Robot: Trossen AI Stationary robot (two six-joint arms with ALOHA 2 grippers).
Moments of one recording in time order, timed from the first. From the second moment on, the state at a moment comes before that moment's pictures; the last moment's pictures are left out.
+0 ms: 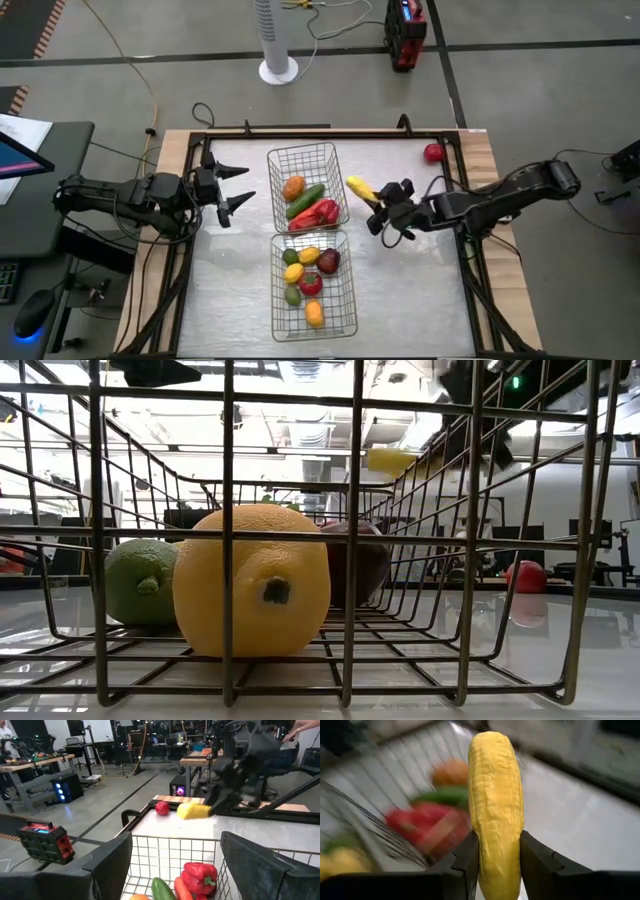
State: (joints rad) left arm -0.13 0.57 0.63 -0.17 -0.49 0.00; right arm 0.20 1.19 0.69 -0.15 0.74 0.61
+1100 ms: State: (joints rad) left arm -0.13 0.57 0.63 -0.16 -0.49 0.00; right arm -0.33 1.18 0.72 -0.50 0.62 0.49
